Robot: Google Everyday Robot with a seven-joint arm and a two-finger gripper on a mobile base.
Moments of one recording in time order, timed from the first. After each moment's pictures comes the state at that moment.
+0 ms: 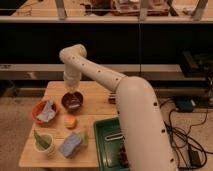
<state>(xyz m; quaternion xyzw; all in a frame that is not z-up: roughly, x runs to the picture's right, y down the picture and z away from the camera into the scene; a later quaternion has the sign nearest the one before) -0.201 0.000 0.845 -0.04 -0.36 -0.84 0.41</state>
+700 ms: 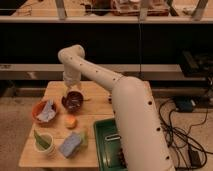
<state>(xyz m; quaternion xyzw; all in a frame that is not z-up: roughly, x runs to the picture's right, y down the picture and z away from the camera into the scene) -0.199 0.005 0.851 -0.06 -0.37 -0.83 0.41</state>
